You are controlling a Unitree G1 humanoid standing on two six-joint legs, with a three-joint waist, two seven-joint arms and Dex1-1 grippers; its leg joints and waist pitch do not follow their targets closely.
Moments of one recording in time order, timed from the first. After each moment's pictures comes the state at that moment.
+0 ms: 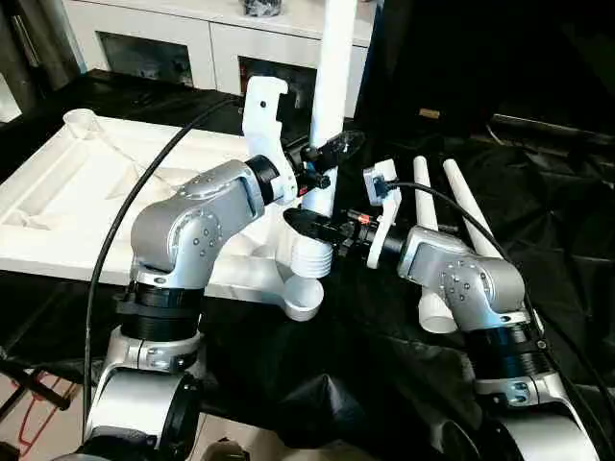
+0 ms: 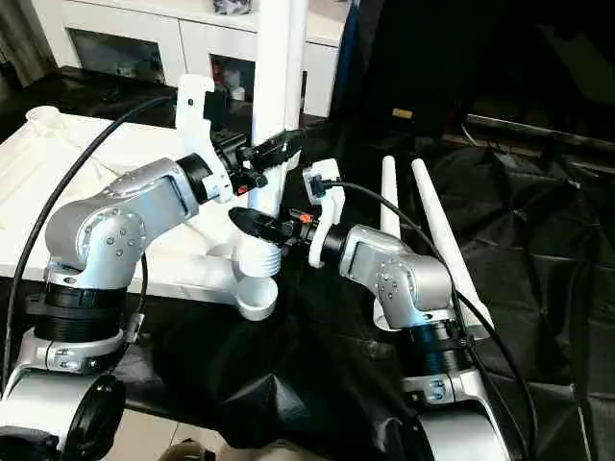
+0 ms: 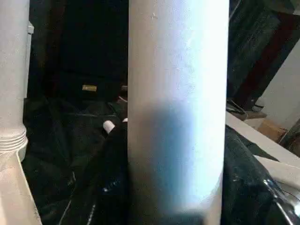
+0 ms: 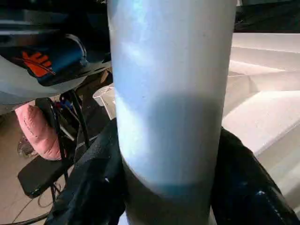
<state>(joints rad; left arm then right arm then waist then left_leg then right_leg) -0.76 0.13 0.03 0.03 -0.53 0.80 -0.38 -0.59 -0.12 0.03 0.20 0.55 0.74 0.74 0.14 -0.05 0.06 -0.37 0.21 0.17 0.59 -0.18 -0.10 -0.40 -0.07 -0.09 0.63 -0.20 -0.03</state>
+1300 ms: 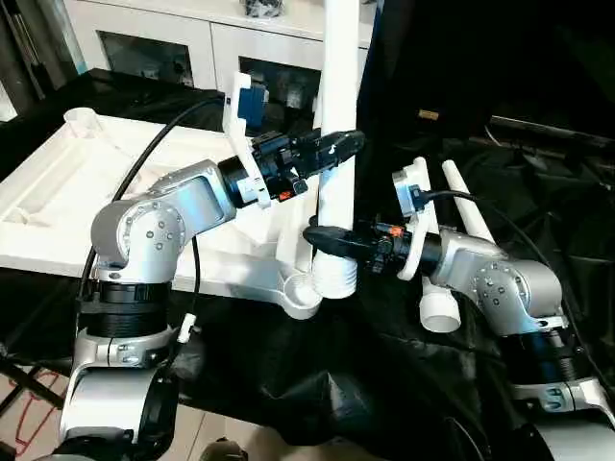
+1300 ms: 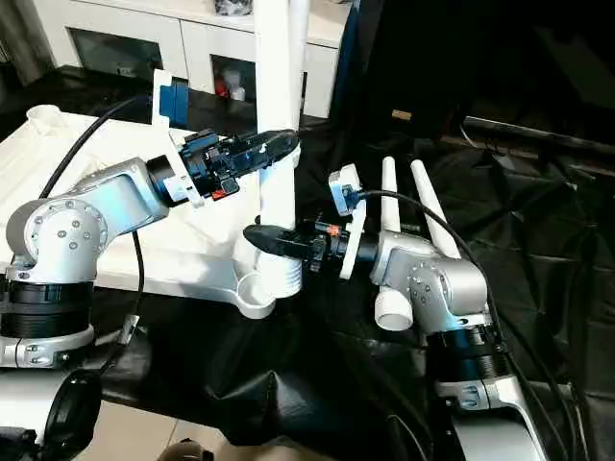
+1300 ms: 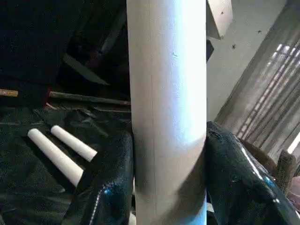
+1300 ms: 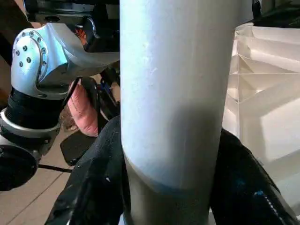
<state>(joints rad) -0.75 0.22 0.11 0.04 -0.75 0.88 -0.64 -0.56 -0.27 0.05 0.16 0.62 0.75 1.02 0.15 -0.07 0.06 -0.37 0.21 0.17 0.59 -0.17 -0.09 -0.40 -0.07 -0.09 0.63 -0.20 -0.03</state>
